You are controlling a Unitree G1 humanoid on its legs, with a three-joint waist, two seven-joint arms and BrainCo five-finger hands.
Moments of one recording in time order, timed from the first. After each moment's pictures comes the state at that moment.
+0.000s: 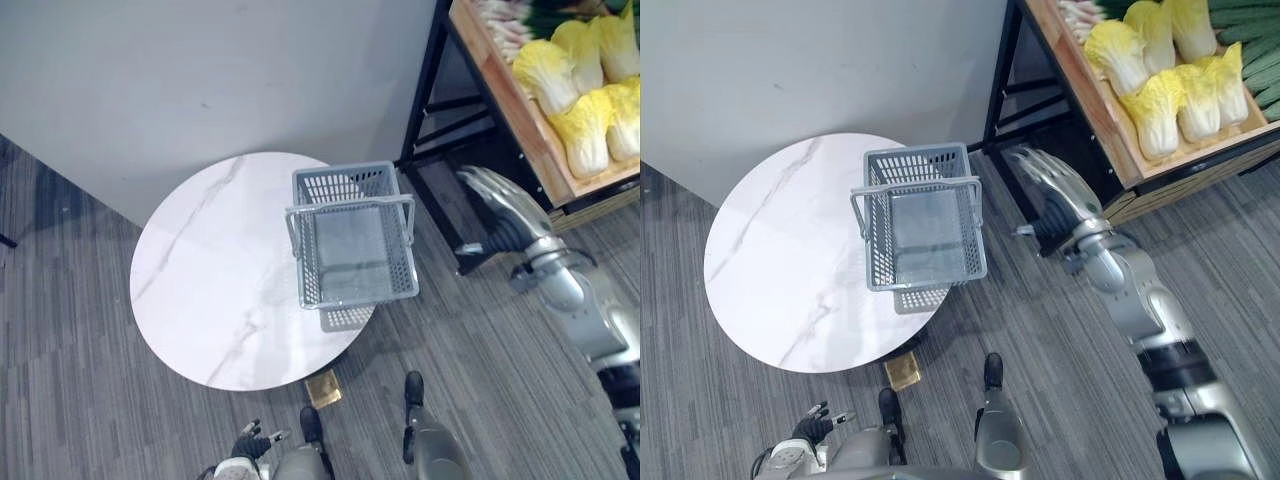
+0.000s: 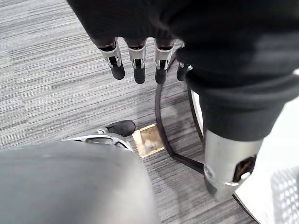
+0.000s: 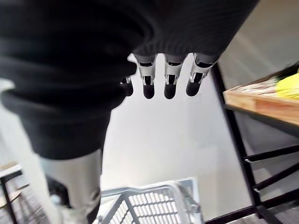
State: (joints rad) left arm 0.00 0.16 0.08 1.13 -0.06 -0.13 0.05; right arm -0.56 -0.76 0.30 0.09 -0.51 -0.20 -0.01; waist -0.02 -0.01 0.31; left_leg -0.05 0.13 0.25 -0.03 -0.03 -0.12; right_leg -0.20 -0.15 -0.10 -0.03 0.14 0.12
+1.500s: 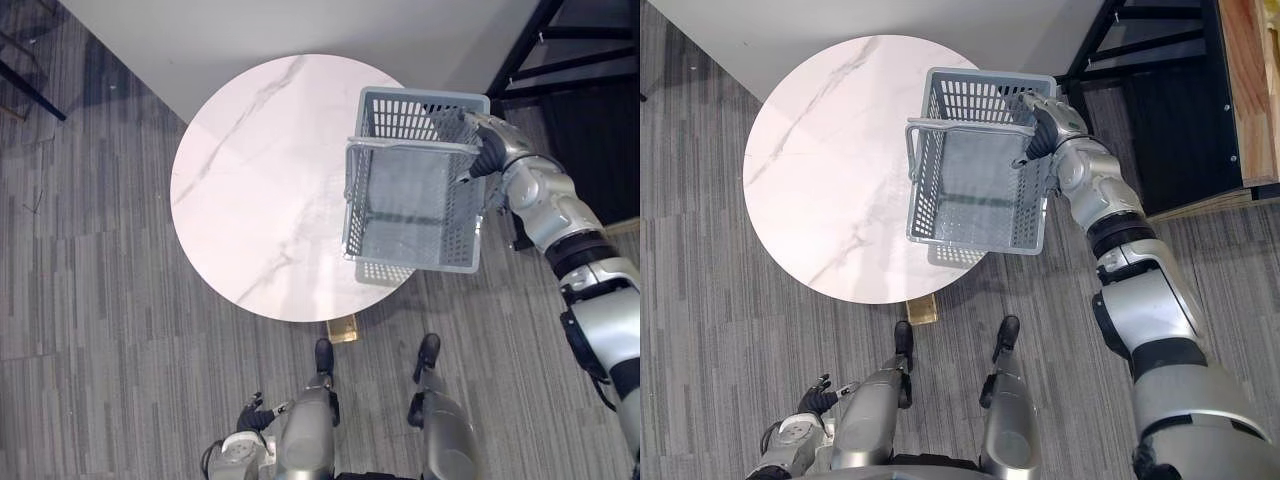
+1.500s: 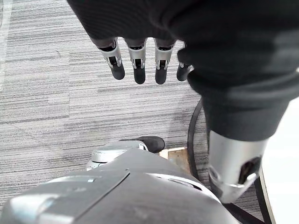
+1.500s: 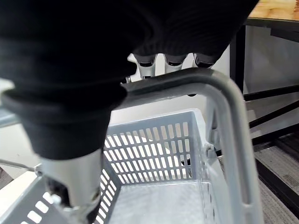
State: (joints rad) left arm -0.05 0.15 0.03 1.10 -0.11 -0.14 0.11; right arm -1.16 -0.58 0.40 0.96 -0.59 -0.09 -0.02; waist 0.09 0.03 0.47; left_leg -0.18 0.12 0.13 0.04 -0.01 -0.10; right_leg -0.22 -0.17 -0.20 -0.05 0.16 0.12
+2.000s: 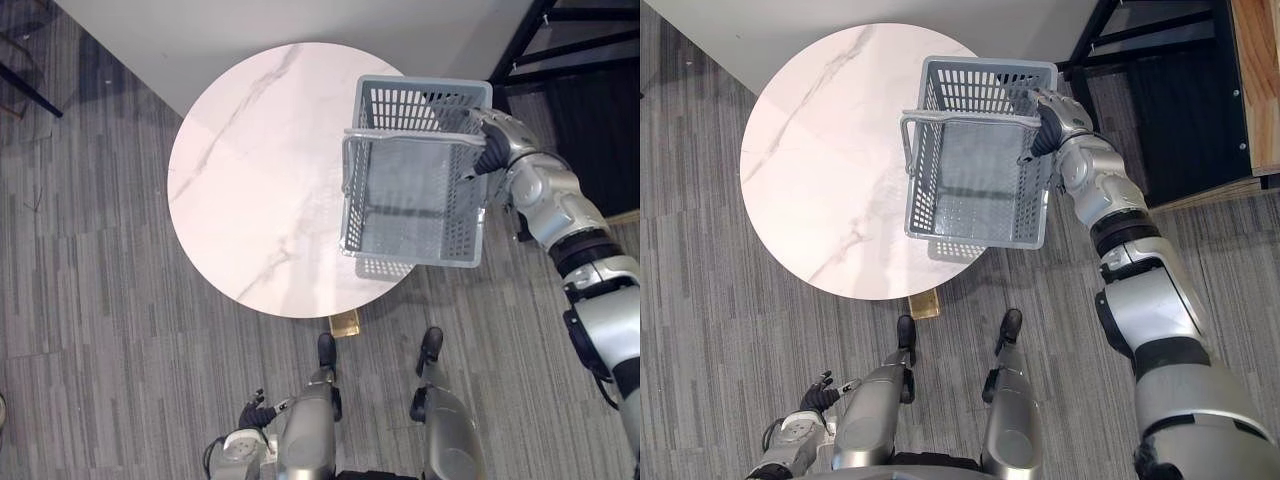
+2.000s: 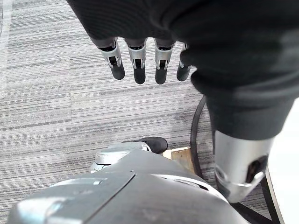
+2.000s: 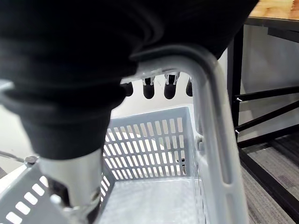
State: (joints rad) left arm -0.06 0.16 0.01 1.09 -0.11 -0.15 0.12; right arm -1.17 -0.58 0.40 0.96 -0.63 -0.09 -0.04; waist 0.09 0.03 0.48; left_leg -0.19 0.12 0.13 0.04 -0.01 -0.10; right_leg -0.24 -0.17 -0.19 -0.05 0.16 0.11
